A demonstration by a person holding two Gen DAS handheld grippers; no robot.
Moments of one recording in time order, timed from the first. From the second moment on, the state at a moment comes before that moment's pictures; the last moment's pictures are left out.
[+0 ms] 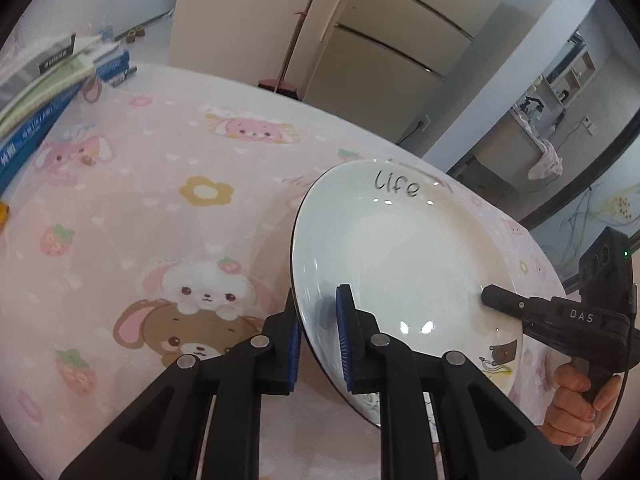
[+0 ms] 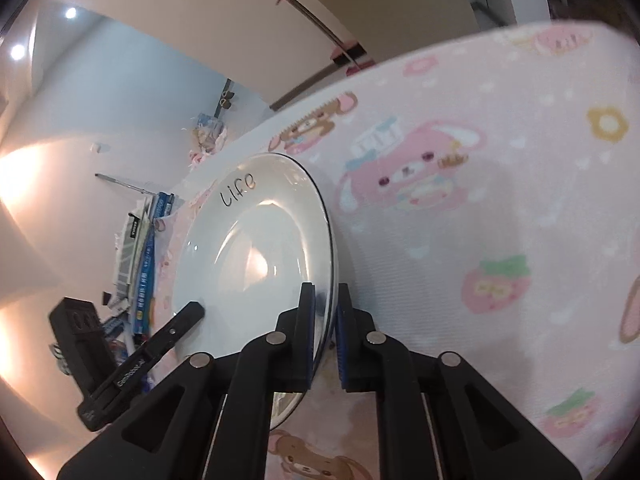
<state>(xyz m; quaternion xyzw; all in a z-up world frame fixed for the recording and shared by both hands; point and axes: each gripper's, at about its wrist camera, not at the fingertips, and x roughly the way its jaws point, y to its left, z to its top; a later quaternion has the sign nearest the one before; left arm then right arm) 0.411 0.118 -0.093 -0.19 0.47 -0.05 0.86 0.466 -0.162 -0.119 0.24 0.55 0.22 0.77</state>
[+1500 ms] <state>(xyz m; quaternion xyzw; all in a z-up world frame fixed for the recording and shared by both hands) 0.157 0.046 0.156 -0.15 0.28 -0.09 0.94 0.250 -0.223 0.111 0.20 0.37 0.30 0.86</state>
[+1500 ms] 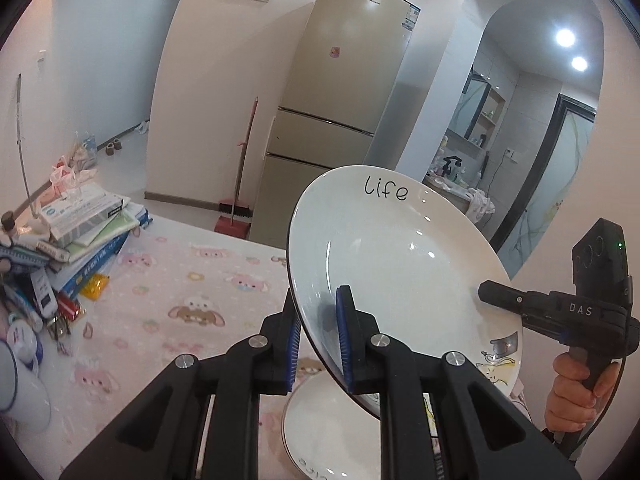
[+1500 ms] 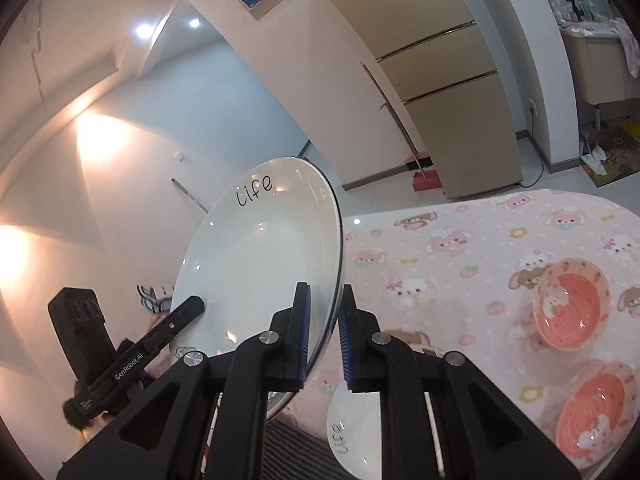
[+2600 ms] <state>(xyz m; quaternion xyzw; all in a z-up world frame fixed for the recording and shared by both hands) 0.069 -0.004 0.094 -0.11 0.30 -0.10 0.94 0.152 -0.269 0.039 0.21 0.38 0.29 0.85</state>
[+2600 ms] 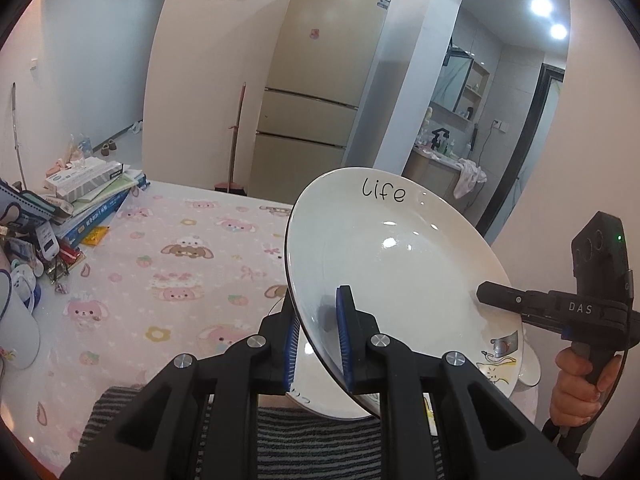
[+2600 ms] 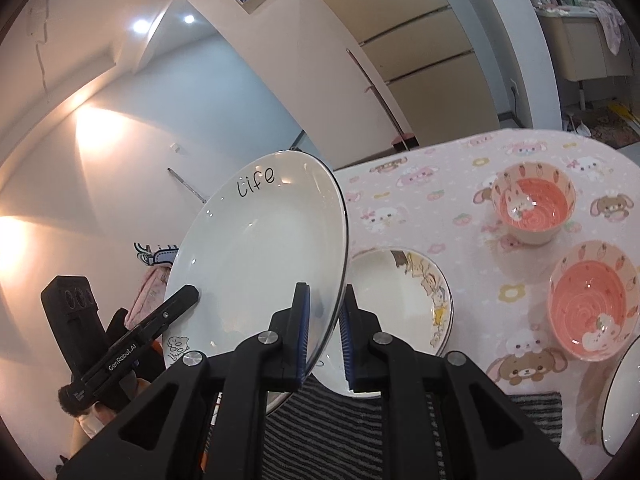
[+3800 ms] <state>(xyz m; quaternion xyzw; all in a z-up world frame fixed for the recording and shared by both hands) 0.122 -0.040 -0.044 -0.09 0.44 -0.10 0.89 0.172 -0.277 -0.074 0.20 0.47 0.18 0.84</state>
